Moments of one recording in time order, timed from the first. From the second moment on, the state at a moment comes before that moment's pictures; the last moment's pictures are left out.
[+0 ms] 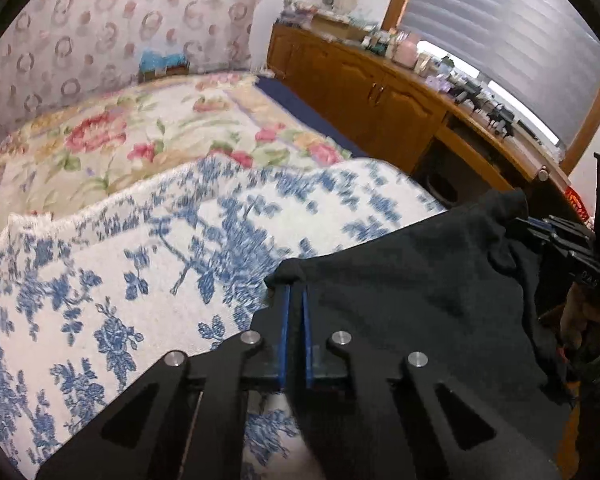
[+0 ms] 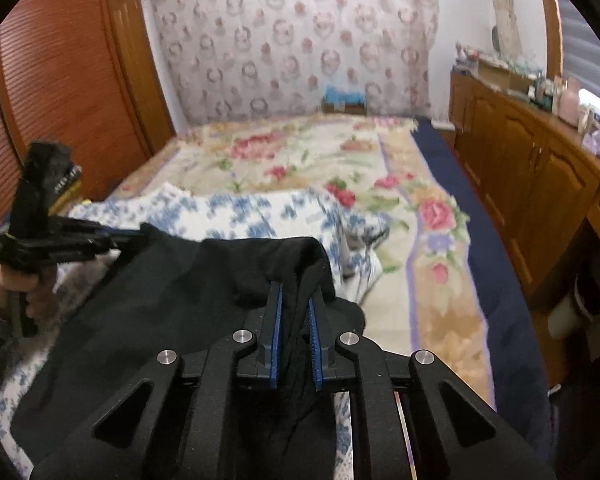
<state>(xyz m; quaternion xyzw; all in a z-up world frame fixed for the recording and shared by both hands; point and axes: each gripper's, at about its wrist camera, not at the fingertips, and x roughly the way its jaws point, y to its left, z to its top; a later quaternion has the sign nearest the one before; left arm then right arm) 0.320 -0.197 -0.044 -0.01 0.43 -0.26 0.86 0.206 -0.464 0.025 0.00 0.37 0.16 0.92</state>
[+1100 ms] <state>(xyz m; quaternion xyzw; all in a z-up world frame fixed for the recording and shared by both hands) 0.033 -0.012 0.235 -0.02 0.06 -0.22 0.97 -0.009 -0.346 0.290 -0.06 0.10 0.30 0.95</state>
